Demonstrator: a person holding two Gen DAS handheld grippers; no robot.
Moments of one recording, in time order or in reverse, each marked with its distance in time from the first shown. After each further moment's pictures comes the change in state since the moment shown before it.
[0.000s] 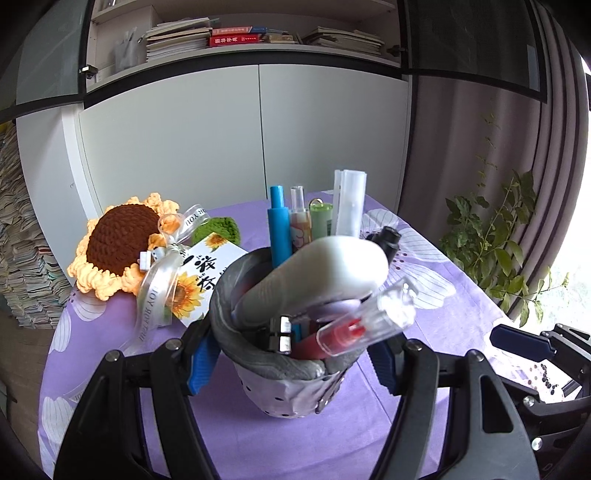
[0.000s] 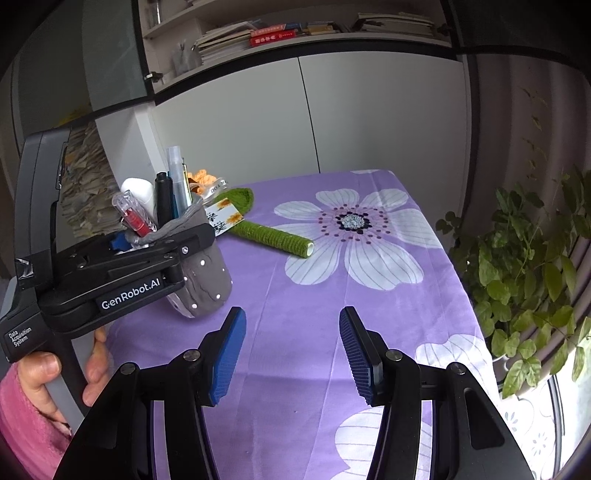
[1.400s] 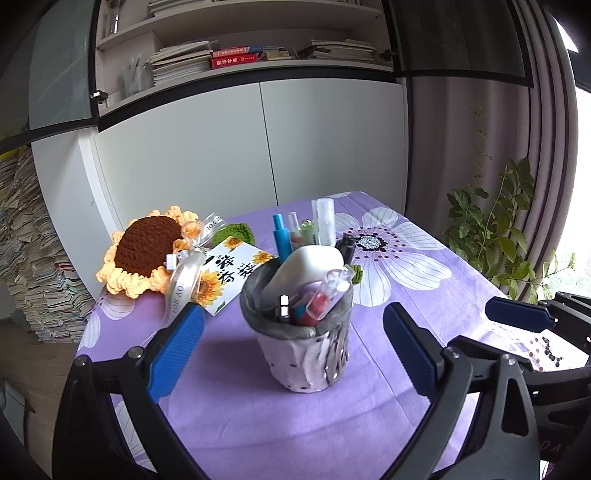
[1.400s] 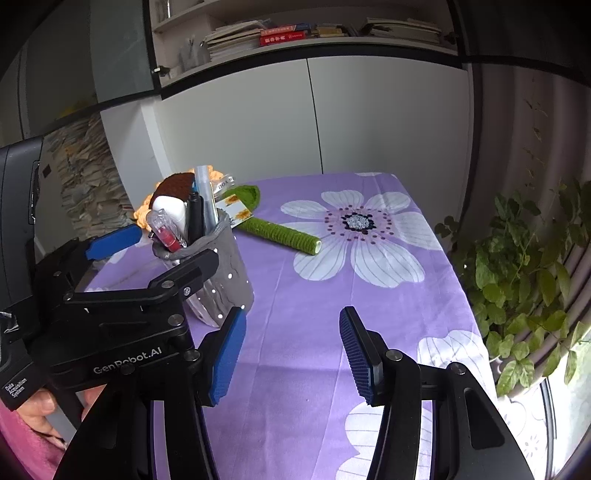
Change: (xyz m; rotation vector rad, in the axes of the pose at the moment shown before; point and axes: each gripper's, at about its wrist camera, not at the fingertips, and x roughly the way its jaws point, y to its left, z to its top) left arm -0.041 -0.007 -0.017 0.055 -0.053 0.071; right arm -0.013 0.014 -0.002 -0.033 0.005 -0.017
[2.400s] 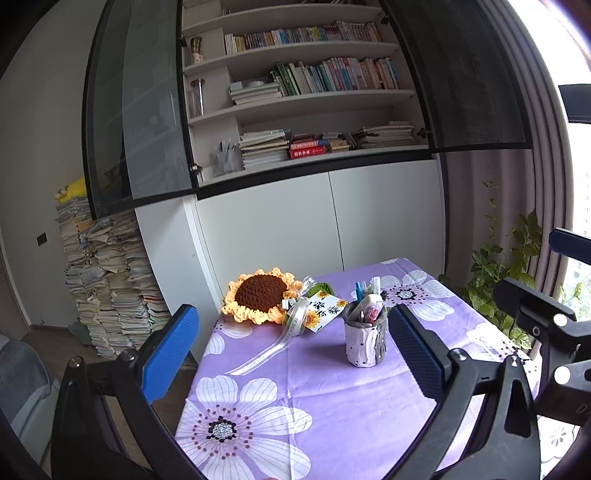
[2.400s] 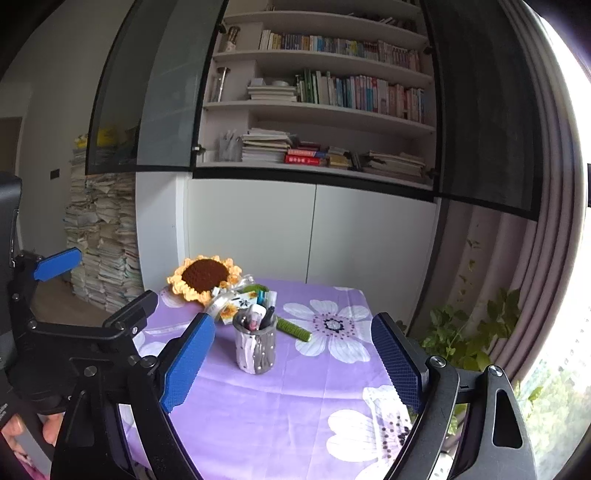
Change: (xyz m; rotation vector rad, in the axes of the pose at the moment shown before) left arm -0.216 0.019 -0.006 -0.010 -0.249 0.241; right arm -0.187 0.097 0.001 -0.177 -0.366 -0.162
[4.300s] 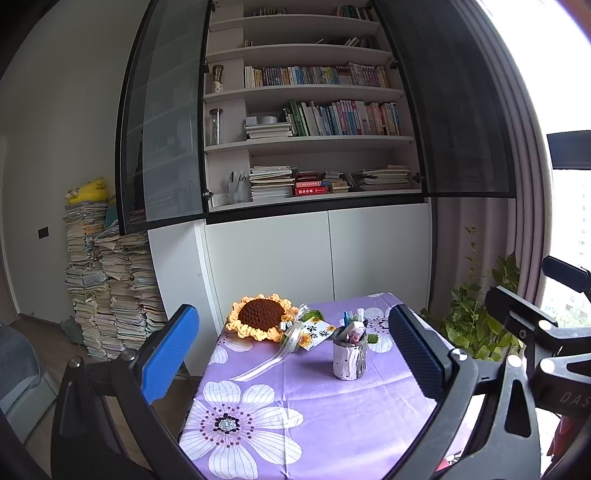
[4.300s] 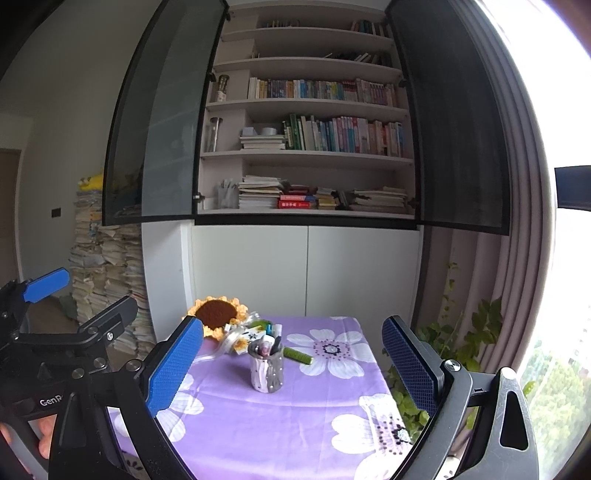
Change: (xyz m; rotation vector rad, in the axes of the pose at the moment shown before) left arm -0.081 0.024 0.013 -0.090 -0.103 -0.034; right arm -0.084 0.002 0.012 0.071 -0.138 -0.017
